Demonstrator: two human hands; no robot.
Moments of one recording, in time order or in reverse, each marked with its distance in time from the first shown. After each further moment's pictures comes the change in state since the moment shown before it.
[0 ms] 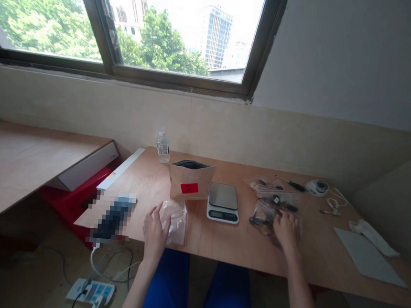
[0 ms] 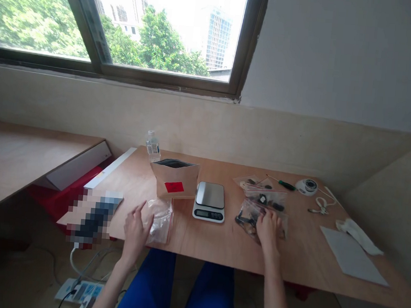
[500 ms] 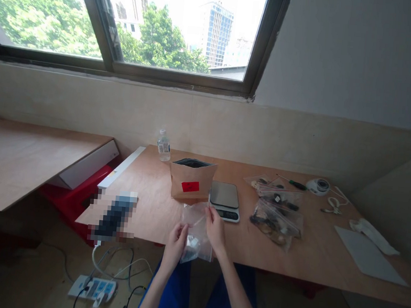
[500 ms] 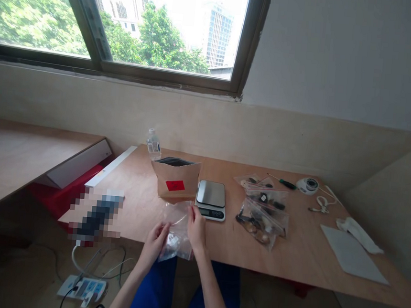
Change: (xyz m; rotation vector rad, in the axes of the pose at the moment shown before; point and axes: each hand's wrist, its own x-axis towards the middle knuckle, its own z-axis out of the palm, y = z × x) left_hand -0.041 0.043 0.021 -0.899 -0.479 -0.442; right_hand -0.098 -0.215 -0.017 1.093 -0.391 -0.053
